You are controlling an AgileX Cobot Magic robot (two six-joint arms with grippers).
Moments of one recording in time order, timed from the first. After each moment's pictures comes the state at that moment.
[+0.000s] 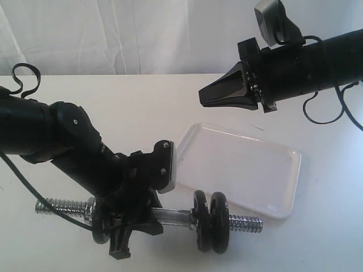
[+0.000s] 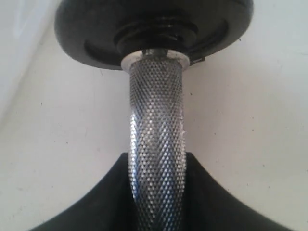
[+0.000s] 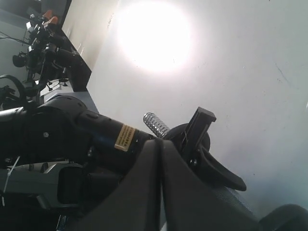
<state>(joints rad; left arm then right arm) -0.69 1.69 -0.94 -0.77 0.61 1.58 0.11 1.63 -1.12 1.30 1.22 -0.87</state>
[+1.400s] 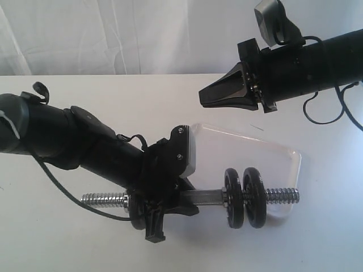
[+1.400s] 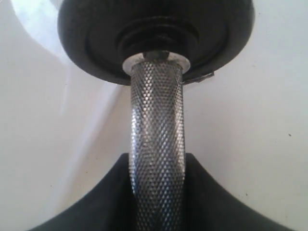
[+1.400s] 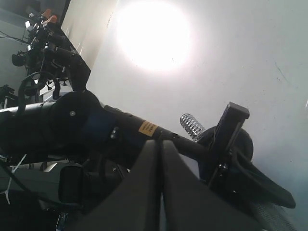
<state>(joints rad) -0.69 1.80 -0.99 -1.31 0.58 2.11 0.11 1.63 -1.12 1.30 1.22 -0.87</state>
